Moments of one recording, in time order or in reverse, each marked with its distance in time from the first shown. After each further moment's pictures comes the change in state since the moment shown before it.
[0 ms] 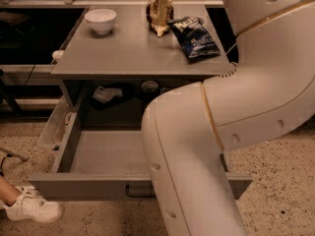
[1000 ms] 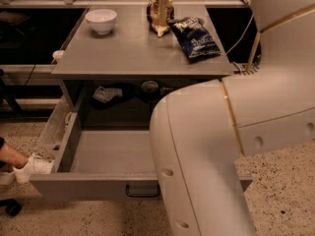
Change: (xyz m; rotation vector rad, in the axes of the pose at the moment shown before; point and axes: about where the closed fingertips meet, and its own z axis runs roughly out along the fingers) arm 0.014 -0.005 -0.020 -0.064 -0.046 0.120
